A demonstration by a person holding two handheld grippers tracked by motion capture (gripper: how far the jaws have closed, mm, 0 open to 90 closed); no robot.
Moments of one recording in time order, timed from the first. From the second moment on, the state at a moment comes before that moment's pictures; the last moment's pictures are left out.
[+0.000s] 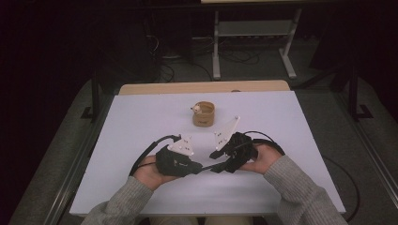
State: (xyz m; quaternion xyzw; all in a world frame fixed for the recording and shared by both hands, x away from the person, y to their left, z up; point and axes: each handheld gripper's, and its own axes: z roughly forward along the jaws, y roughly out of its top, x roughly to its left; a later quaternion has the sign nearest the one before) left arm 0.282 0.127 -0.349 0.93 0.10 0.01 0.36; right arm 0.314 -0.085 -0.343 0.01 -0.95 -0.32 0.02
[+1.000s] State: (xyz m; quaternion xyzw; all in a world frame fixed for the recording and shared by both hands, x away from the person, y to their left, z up) left arm 0.279 0.118 -0.351 0.93 0.07 -0.04 0.37; right arm 0.303 -0.085 -0.353 0.05 -0.95 -0.31 0.06
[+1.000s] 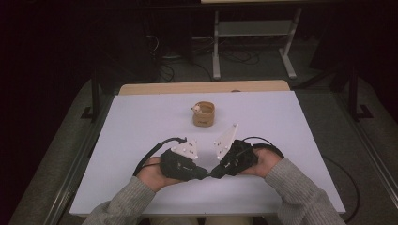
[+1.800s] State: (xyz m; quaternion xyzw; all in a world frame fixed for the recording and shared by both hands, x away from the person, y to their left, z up) left arm 0.284 0.126 -0.359 0.93 0.08 -0.07 0.35; right arm 0.295 -0.112 -0.355 0.03 -0.94 -0.33 0.03
